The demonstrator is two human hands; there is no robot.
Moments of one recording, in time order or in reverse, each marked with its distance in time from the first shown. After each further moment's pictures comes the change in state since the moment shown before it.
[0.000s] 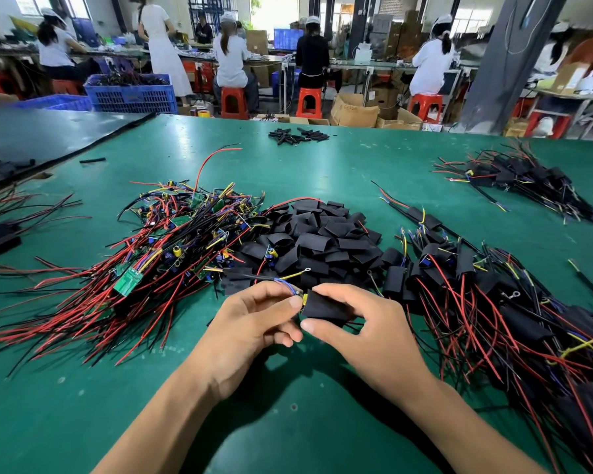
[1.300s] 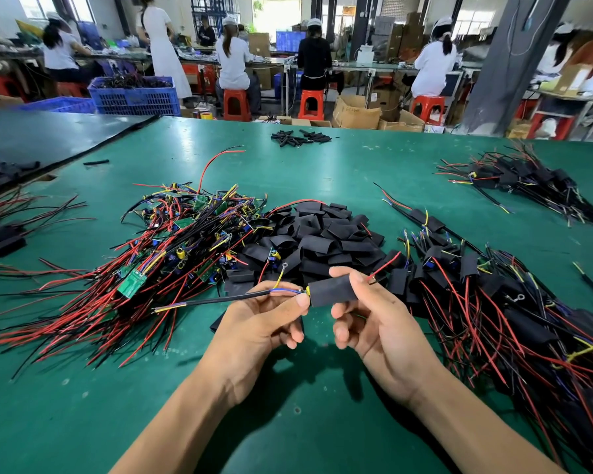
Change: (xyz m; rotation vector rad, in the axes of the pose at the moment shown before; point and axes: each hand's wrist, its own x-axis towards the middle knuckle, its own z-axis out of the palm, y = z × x) left_hand 0.001 -0.002 0.010 -0.061 0.096 0.015; right_hand 0.011 -0.018 -0.003 1.048 -0.031 0.465
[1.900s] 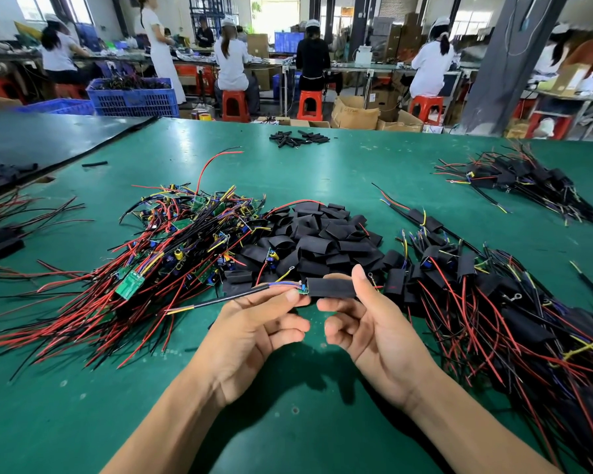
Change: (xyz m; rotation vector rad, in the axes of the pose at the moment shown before) left_hand -0.002 0.008 -0.001 -0.160 -0.018 -0.119; right_hand -0.001 0.002 0.006 0.073 0.023 0.120
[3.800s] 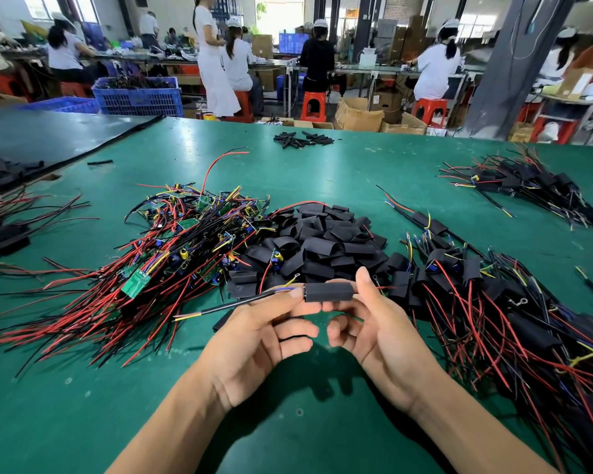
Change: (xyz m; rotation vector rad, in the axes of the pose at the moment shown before) left_hand 0.001 0.000 -0.001 -0.010 -0.052 -0.125; right_hand 0.002 0.005 -0.005 -0.063 -0.022 -0.073
